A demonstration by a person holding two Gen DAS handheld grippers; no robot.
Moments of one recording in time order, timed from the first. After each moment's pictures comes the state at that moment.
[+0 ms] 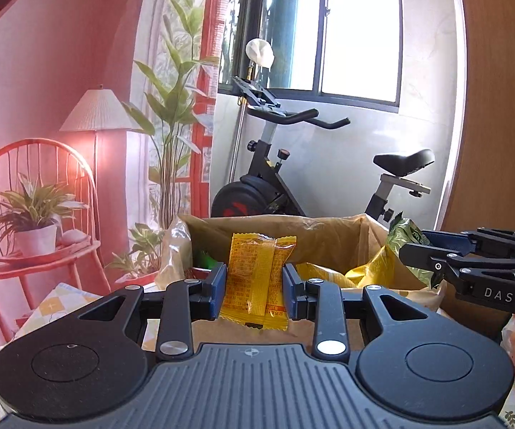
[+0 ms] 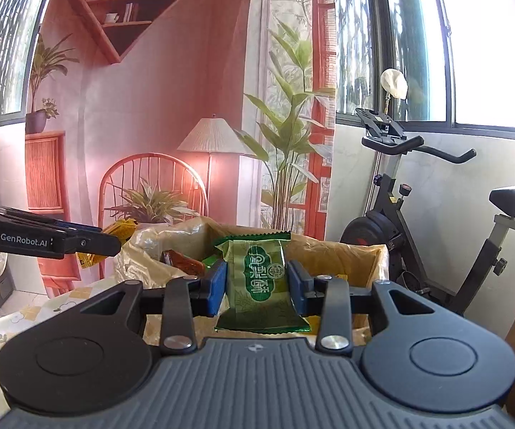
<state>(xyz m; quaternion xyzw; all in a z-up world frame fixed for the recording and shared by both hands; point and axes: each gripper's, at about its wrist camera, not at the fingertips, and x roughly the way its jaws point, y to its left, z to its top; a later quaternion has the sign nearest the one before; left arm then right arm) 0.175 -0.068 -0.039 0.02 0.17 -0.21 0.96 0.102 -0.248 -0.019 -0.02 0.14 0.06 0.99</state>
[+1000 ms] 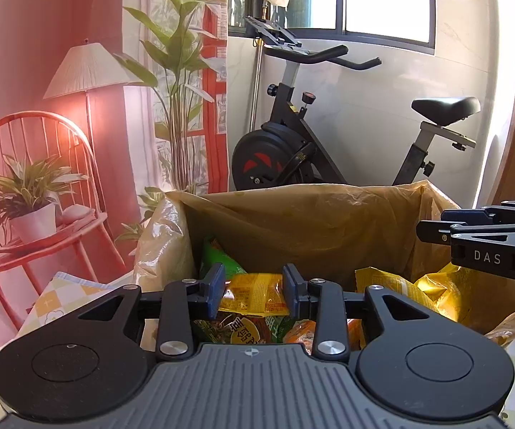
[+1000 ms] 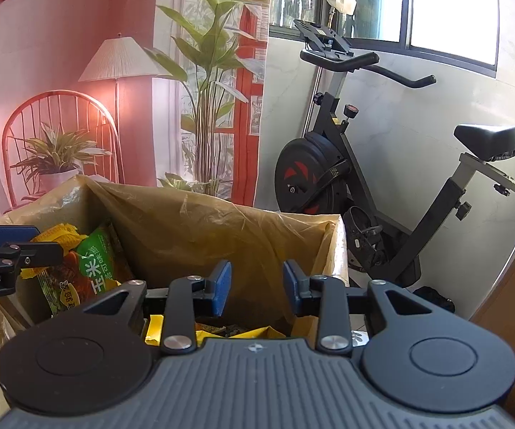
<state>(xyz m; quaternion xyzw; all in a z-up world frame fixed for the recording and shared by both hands) 0.277 -0.101 -0.055 0.06 0.27 -0.18 0.95 0.231 -0.288 -0.041 0.00 0.29 -0.06 0.96</state>
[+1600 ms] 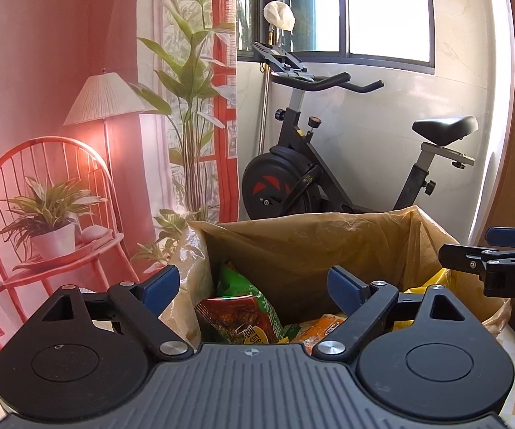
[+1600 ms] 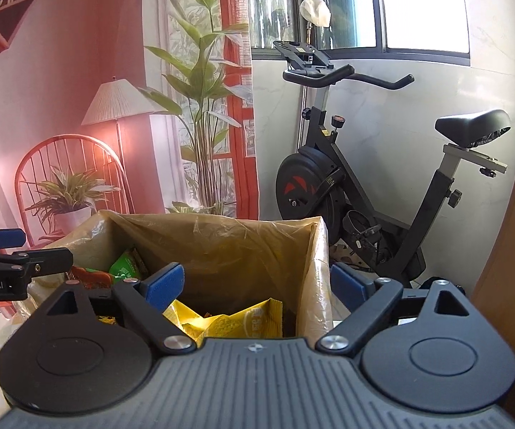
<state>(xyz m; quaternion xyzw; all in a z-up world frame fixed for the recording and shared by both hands) 0.244 -0.094 -0.021 0.07 0.23 -0.16 0.96 0.176 -0.290 -0.010 0.06 0.25 -0.06 0.96</state>
